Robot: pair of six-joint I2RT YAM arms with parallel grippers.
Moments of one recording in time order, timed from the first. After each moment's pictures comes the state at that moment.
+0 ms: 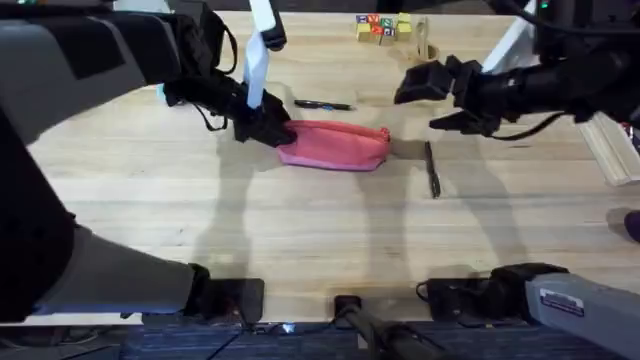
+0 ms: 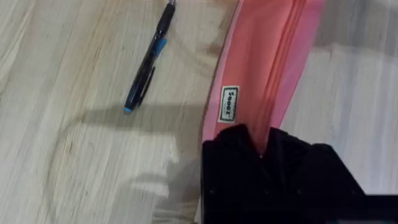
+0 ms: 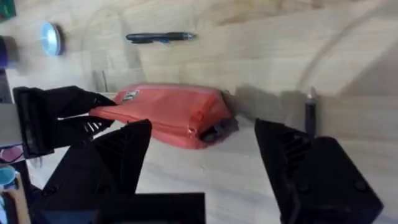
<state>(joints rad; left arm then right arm) -0.07 1.66 1.06 -0.79 0.72 1.13 0.08 1.29 0.95 -0.68 -0.45 0.44</state>
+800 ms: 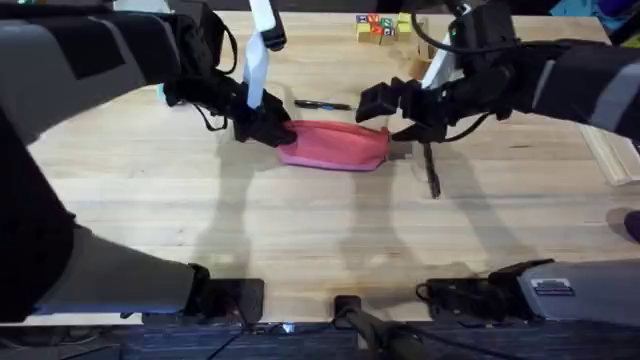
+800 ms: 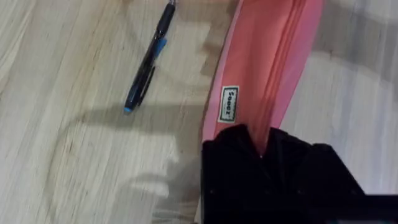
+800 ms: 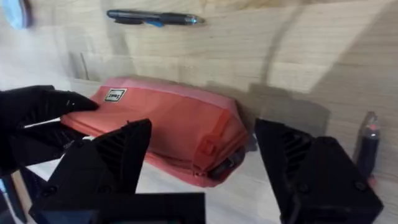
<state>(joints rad) -0.07 1.66 1.06 -0.79 0.72 1.13 0.24 1.55 0.95 -0.51 -0.45 0.50</state>
